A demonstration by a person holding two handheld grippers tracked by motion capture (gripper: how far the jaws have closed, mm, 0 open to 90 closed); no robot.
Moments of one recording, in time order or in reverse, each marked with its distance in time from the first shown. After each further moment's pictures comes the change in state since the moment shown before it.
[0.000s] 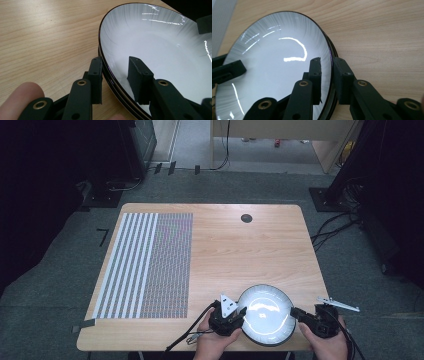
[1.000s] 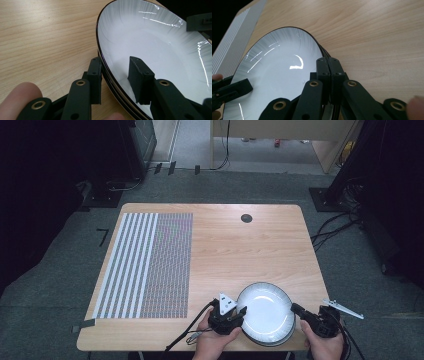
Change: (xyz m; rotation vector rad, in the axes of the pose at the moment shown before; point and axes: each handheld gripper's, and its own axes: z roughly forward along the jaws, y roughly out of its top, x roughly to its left) left arm 0.005 0.002 0.000 0.008 -0.035 -0.043; right arm -0.020 -0.011 0.012 -0.171 0.120 0.086
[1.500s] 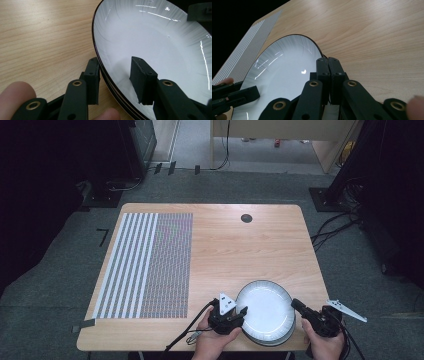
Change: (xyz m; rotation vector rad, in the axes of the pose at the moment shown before) left arm -0.001 0.000 0.000 -0.008 0.000 0.020; right arm -0.002 0.000 -0.002 -0.101 0.071 -0.043
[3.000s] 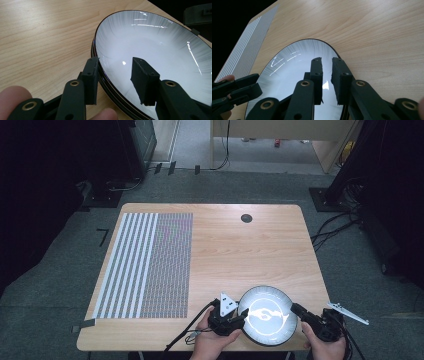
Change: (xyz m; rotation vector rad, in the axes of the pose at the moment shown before) left arm -0.002 0.004 -0.008 0.005 -0.033 0.035; right arm 0.011 -0.002 -0.011 0.049 -0.029 0.060
